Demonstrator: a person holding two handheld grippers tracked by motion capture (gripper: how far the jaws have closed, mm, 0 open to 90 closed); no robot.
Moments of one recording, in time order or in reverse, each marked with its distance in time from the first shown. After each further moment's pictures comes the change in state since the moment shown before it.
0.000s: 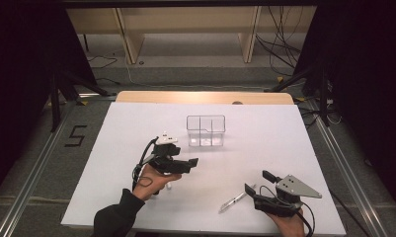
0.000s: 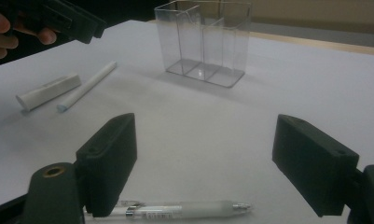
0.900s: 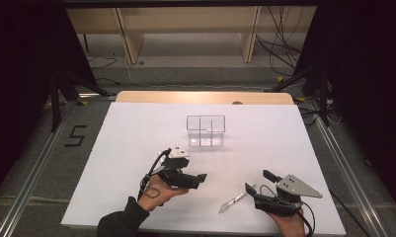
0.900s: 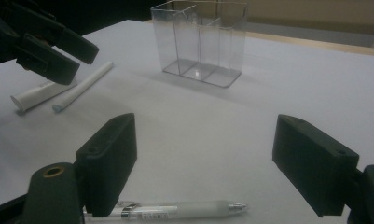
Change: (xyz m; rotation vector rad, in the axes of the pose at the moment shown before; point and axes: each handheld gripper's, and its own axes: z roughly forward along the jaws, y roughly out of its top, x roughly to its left) left arm -0.031 -0.019 0.012 0.085 -0.043 0.081; right arm -0.002 0.000 0.000 0.003 -0.008 -0.002
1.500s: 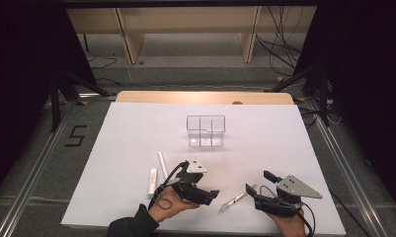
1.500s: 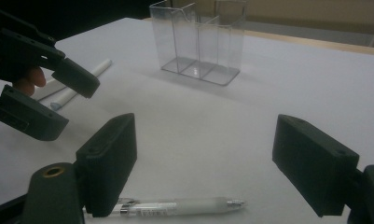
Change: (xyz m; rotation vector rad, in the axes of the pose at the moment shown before) left arm -0.040 -0.011 0.020 0.066 -0.063 0.093; right arm 0.001 -0.001 -0.001 0.006 -0.009 -0.004
